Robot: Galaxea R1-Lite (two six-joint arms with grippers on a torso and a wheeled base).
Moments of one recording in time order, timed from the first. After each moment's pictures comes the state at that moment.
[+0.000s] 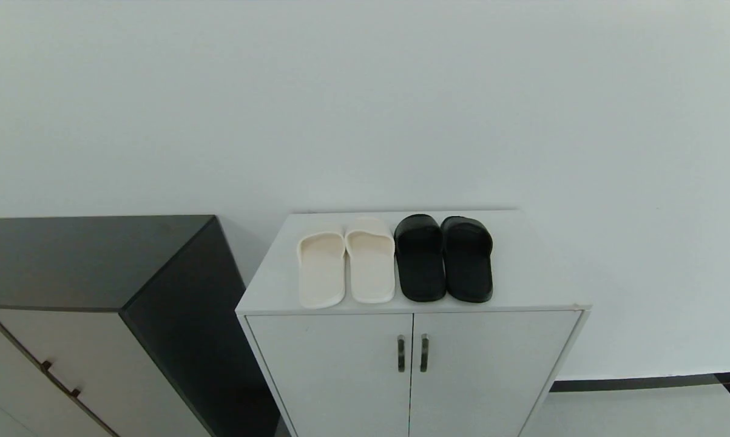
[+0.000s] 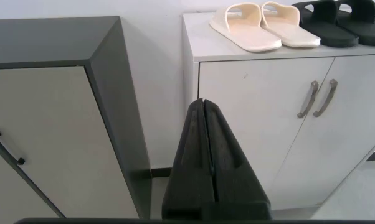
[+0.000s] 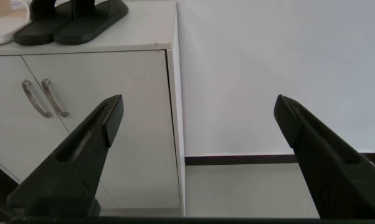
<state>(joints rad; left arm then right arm) 0.00 0.00 0.00 0.00 -0.03 0.01 0.00 0.00 0.00 0.00 0.01 -0.01</state>
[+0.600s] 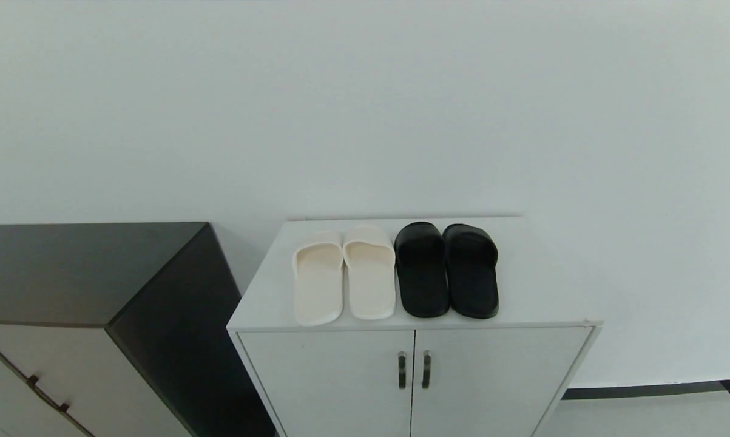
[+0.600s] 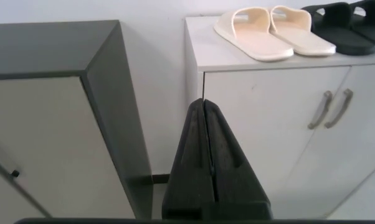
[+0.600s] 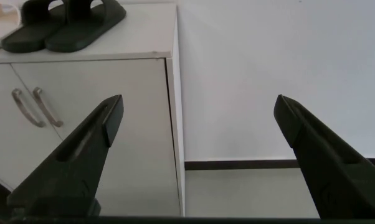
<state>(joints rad) 0.00 0.00 0.00 0.00 -0.02 0.01 0.00 0.00 0.00 0.00 0.01 -0.01</state>
